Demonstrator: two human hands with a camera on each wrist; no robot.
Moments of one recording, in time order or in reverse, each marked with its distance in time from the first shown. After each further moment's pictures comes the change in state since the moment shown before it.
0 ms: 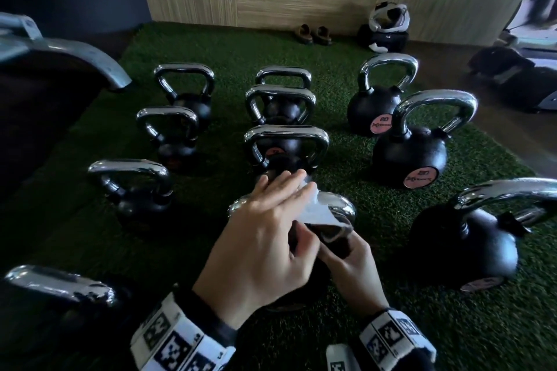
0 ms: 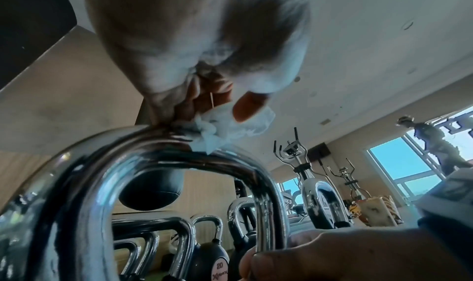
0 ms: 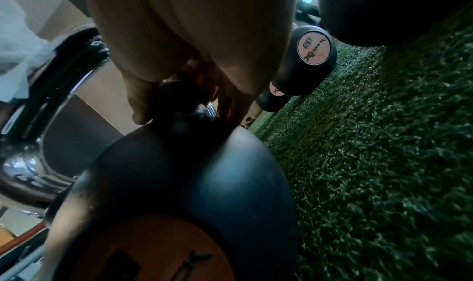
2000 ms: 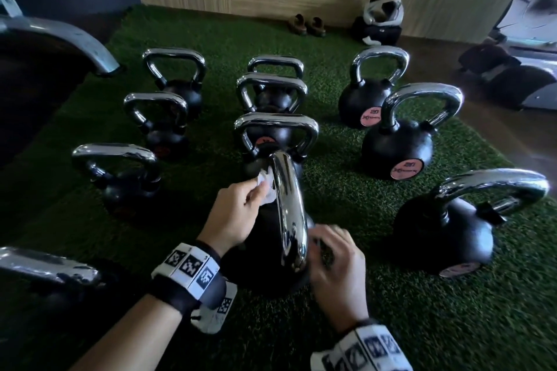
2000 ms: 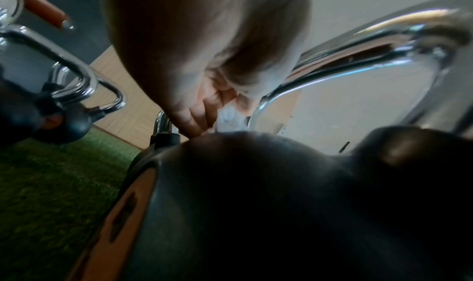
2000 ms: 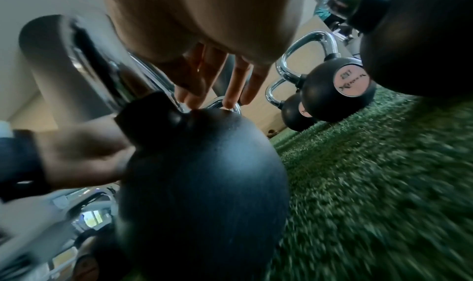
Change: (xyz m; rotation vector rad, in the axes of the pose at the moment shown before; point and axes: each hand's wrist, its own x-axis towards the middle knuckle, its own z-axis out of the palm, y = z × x) left_hand 0.011 -0.097 0.071 -0.317 0.025 -0.388; right_hand -0.029 0.005 0.007 -0.438 0.149 -0.371
